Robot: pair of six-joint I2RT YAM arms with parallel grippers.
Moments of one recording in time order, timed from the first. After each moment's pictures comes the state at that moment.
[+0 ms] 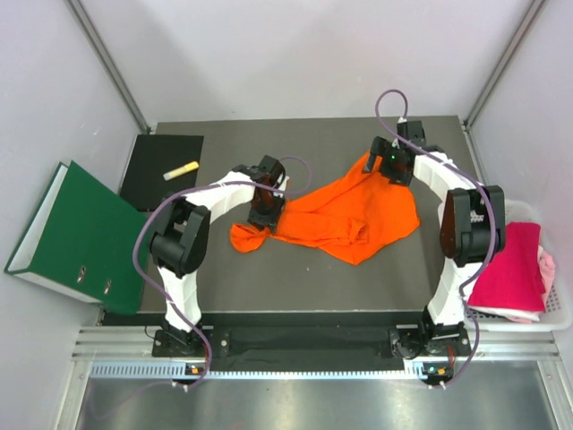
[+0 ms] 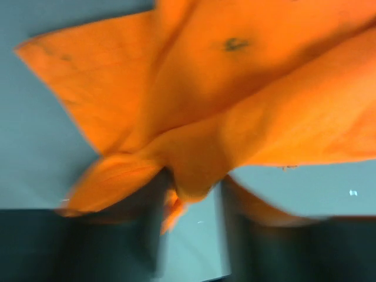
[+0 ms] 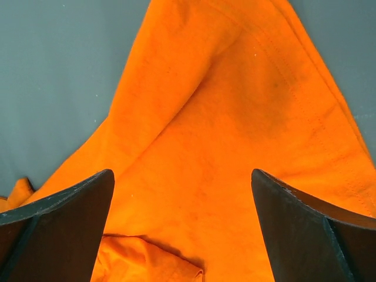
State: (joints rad) left arm -0.50 1.94 1.41 -0.80 0.07 -0.16; right arm 0.11 1.91 1.45 -0.43 -0.12 0.44
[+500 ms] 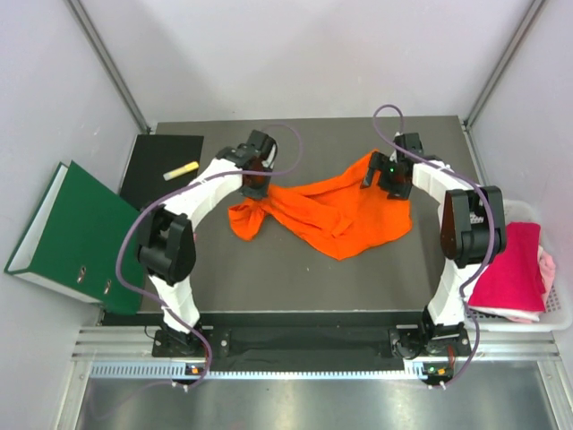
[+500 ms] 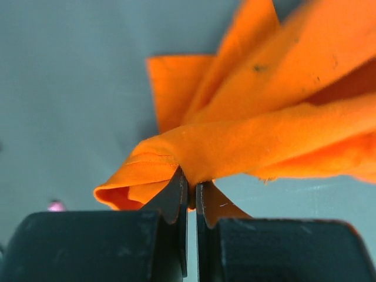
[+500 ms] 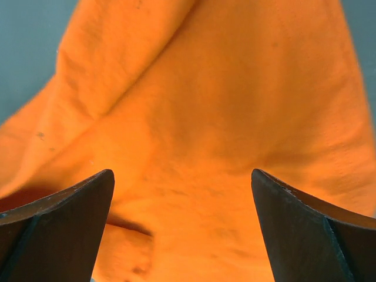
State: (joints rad) left arm -0.48 1.86 1.54 -0.82 -0.14 -0.17; right arm 0.12 1.90 1.34 -0.42 -0.15 0.43
